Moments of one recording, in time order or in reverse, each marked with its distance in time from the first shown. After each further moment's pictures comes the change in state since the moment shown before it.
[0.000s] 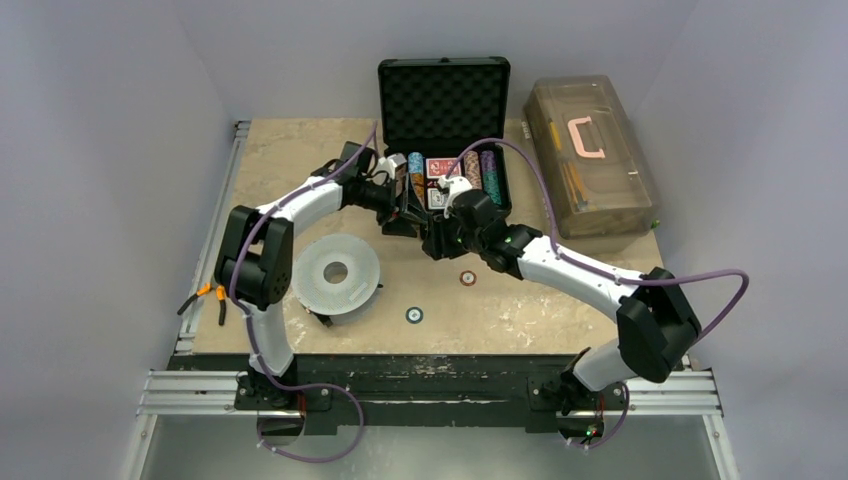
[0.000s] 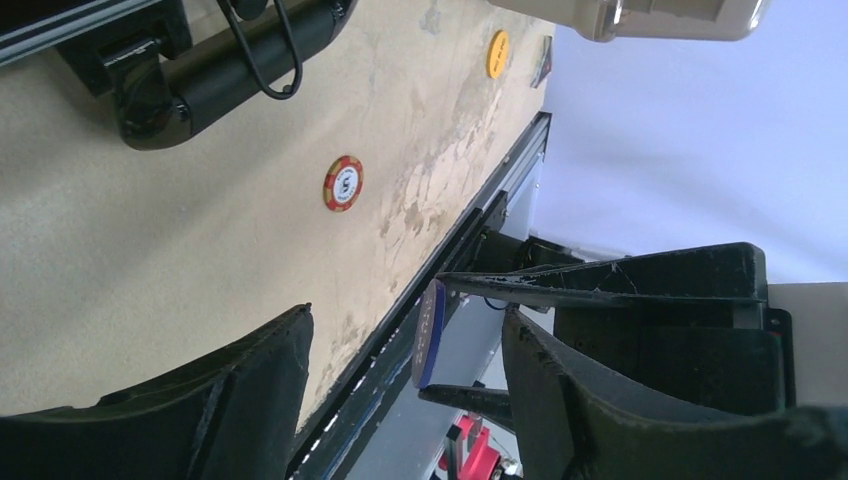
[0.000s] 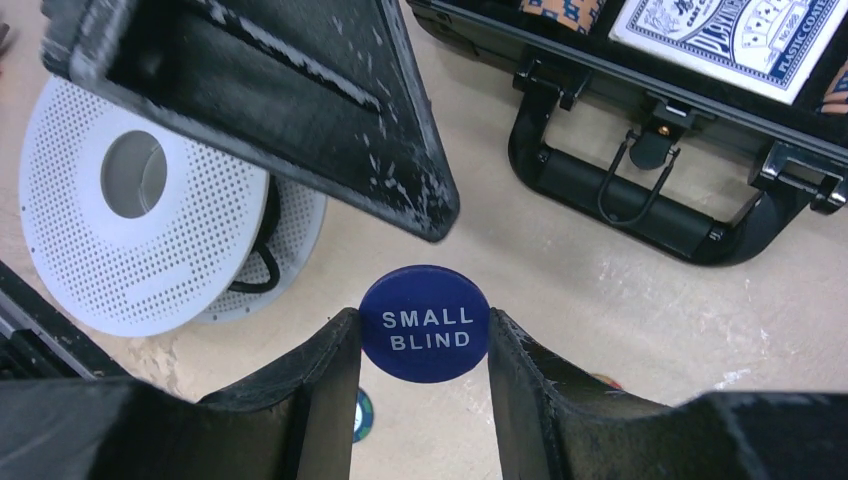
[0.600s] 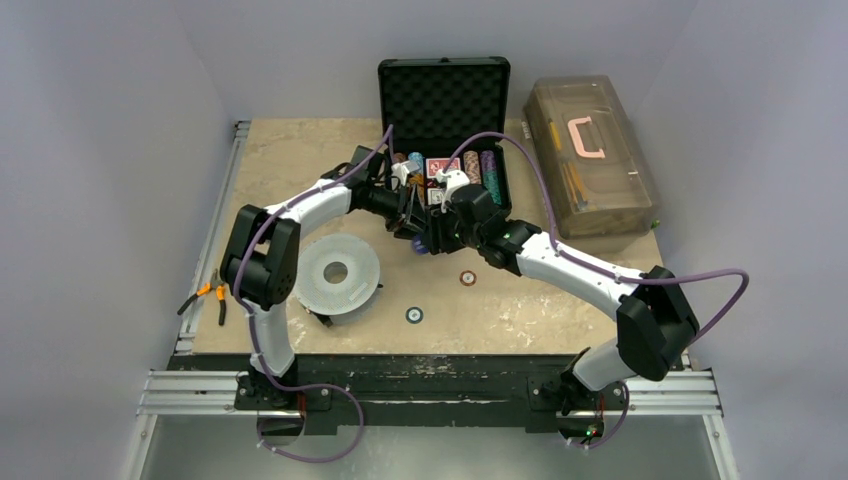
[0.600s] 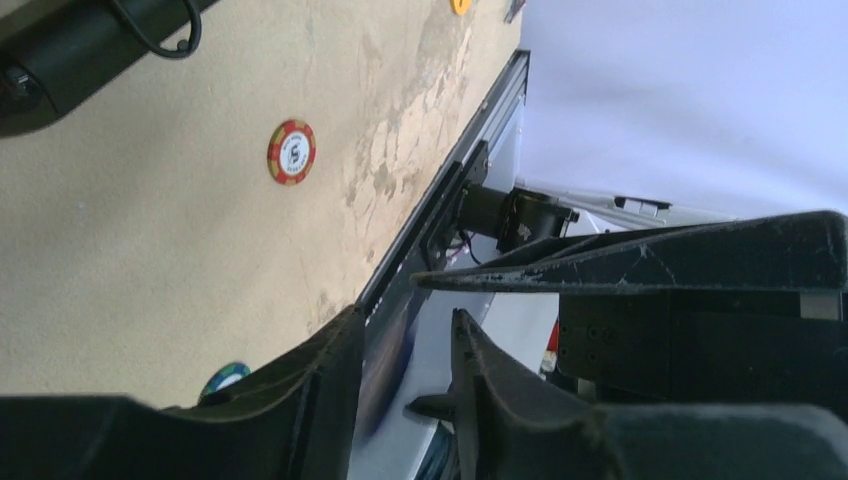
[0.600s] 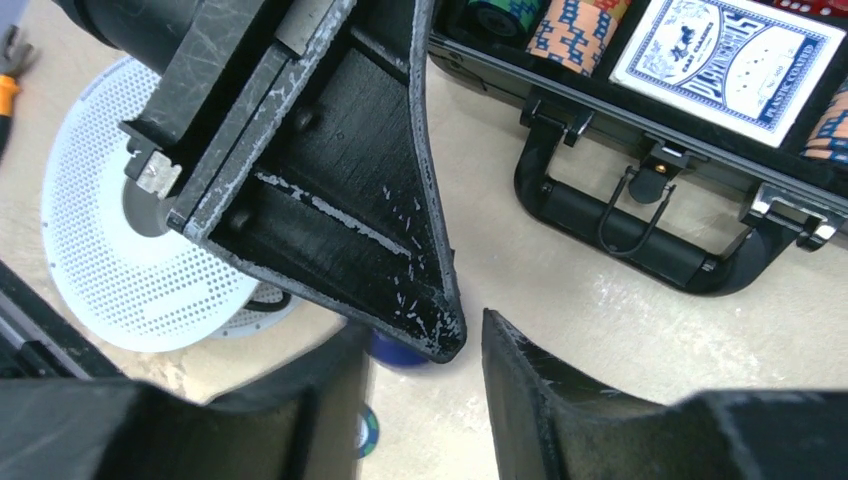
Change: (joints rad) left arm -0.051 0.018 0.000 0.000 0.104 0.040; right arm 0.006 0.020 0.058 -0.002 0.003 -0.016
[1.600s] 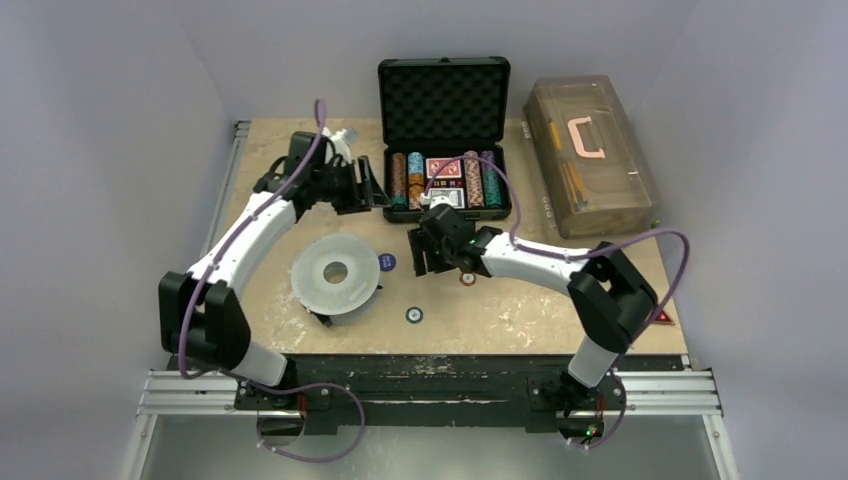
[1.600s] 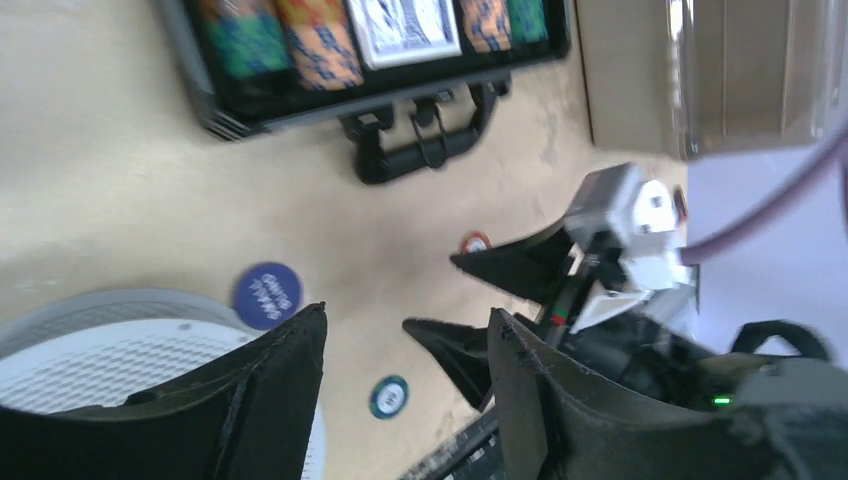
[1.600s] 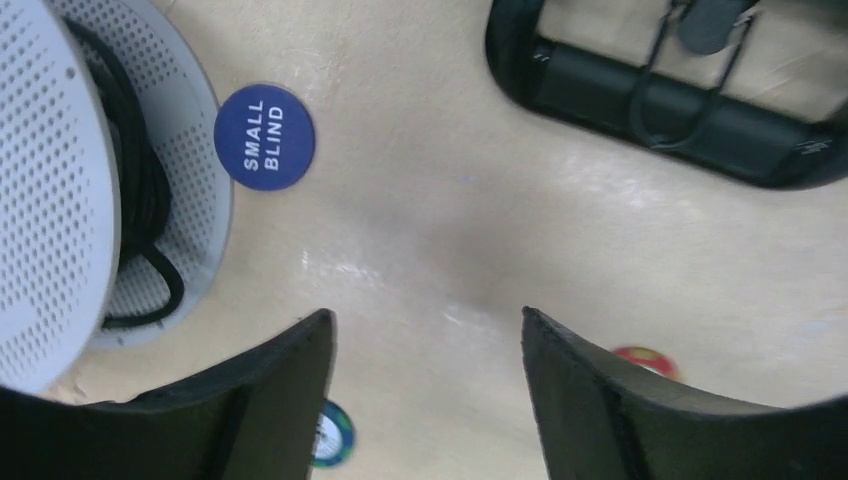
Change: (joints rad) left arm 0.108 -0.388 -0.098 -0.100 -0.505 0.116; right arm 0.067 0.173 0.029 -0.117 0.137 0.105
